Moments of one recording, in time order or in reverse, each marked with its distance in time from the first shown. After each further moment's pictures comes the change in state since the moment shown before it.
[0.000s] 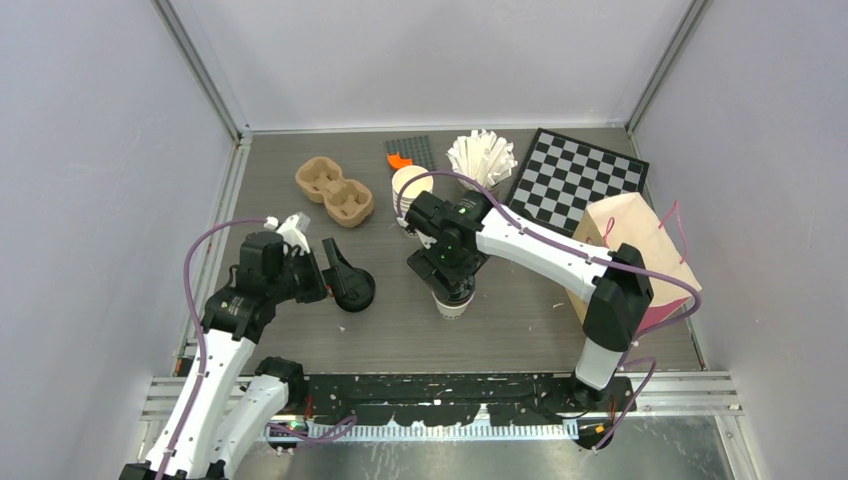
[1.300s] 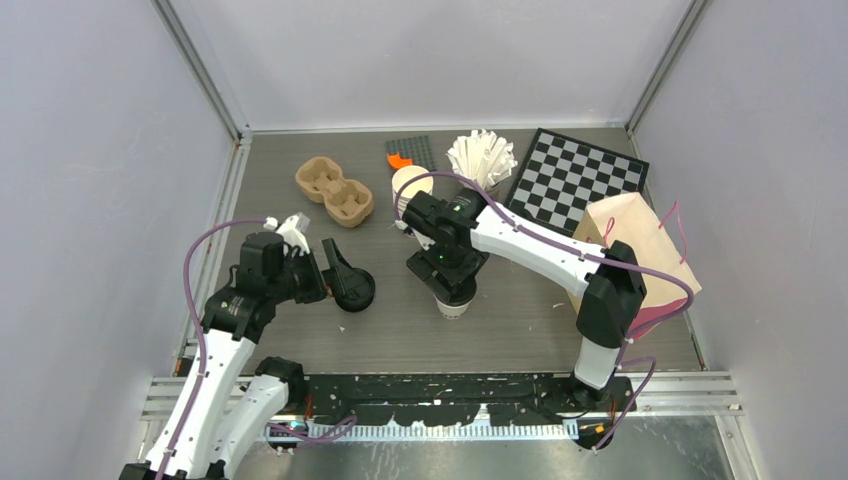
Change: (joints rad) left arm 0.000 0.000 0.000 -0.007 -0.010 0.000; right arm 0.001 0.035 0.037 -0.052 -0.018 -0.021
